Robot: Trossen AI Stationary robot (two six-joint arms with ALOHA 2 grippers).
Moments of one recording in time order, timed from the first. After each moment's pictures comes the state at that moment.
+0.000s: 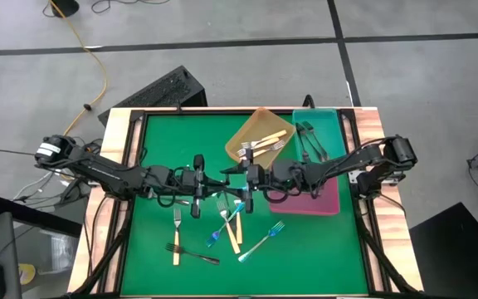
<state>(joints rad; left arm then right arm) -0.19 1.23 0.55 0.71 -0.20 0.00 0.14 1.64 1.06 0.59 0.16 -0.04</state>
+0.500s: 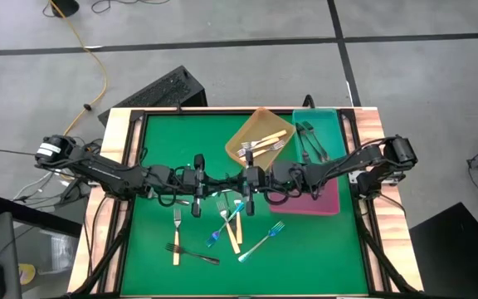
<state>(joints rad) -0.19 1.23 0.55 0.71 -0.19 0.00 0.14 1.64 1.06 0.58 0.15 -0.02</state>
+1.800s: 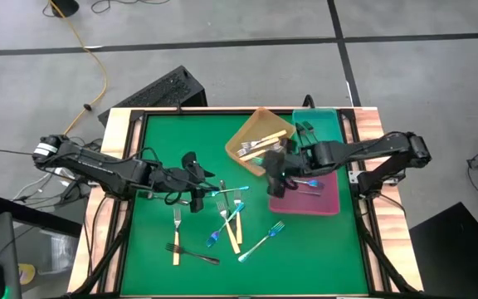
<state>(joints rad) -0.20 1.18 0.82 -0.28 -0.39 -0.21 0.12 1.50 1.38 -0.87 0.38 0.25</state>
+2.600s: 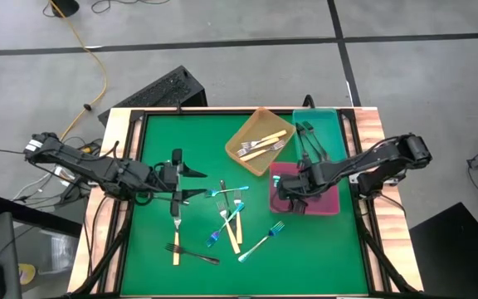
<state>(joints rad) -0.31 0.92 0.73 0.01 -0.36 -0.02 0.18 1.50 0.99 -0.93 0.26 0.40</state>
